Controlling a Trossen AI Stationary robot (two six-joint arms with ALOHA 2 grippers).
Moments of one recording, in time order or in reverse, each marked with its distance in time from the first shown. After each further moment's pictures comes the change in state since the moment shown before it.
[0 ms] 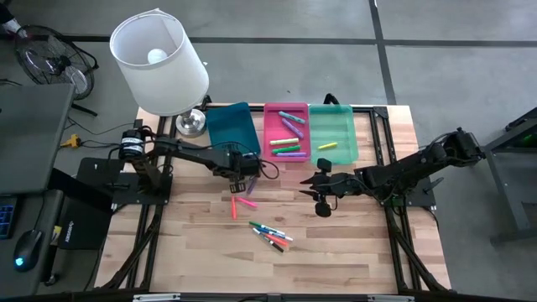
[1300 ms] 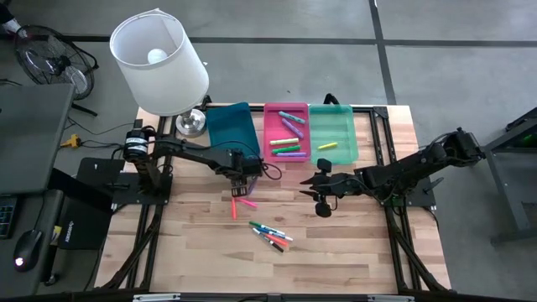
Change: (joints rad) left arm 0.003 0.040 0.003 0.050 0.154 0.048; right arm 0.000 0.000 0.000 -0.007 -0.004 0.000
